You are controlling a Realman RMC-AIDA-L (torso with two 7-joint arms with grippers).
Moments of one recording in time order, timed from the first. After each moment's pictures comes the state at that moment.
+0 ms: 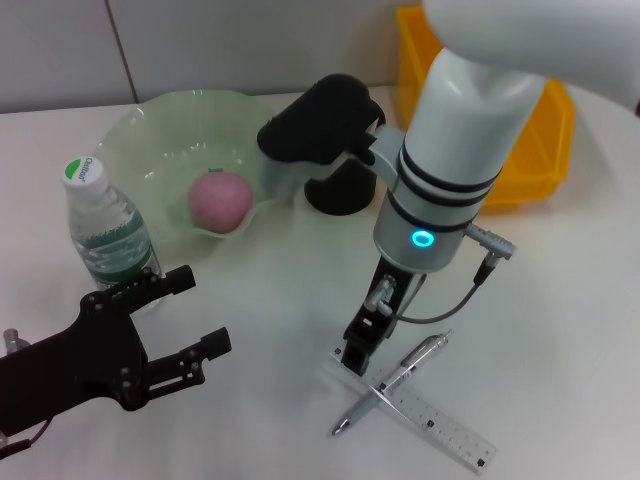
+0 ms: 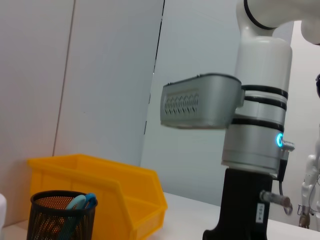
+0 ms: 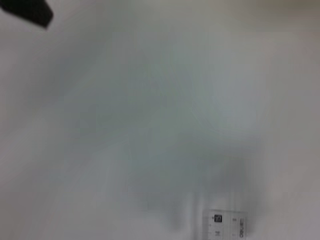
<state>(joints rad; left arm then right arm) -0.27 -1.97 1.40 0.45 1.11 1.58 -0.93 1.00 2.09 -1.78 -1.00 -2.45 -1.55 2.96</state>
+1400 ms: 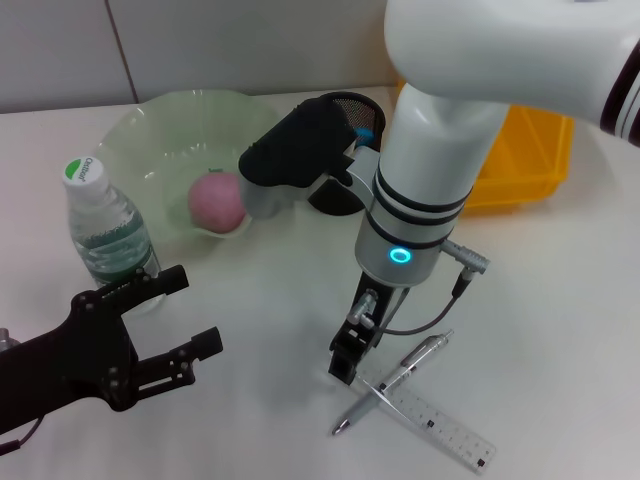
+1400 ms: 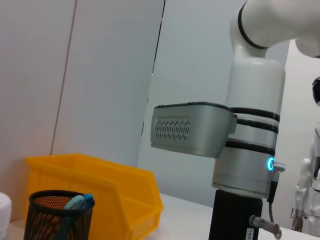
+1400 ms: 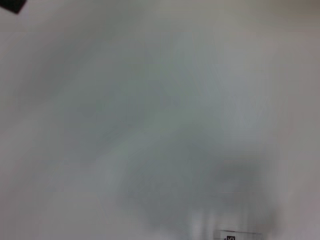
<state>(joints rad) -0.27 -1.96 1.40 0.45 1.11 1.60 -0.97 1.05 2.09 -1.86 -0.87 -2.37 -1.44 2.96</state>
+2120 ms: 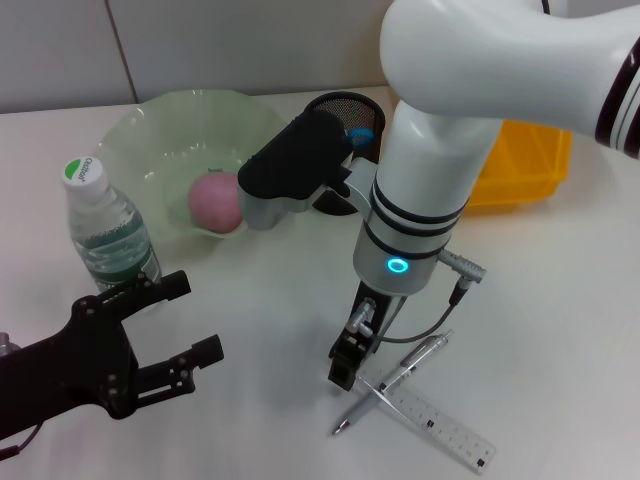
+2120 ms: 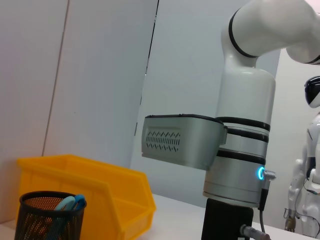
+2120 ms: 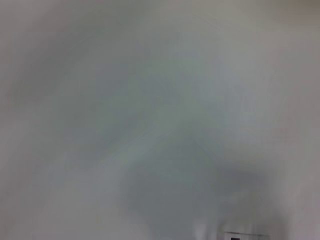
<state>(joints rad) -0.26 -1.95 1.40 0.45 1.12 1.62 -0.97 1.06 2.09 -1.91 -0.84 -2.34 -1.40 2.96</state>
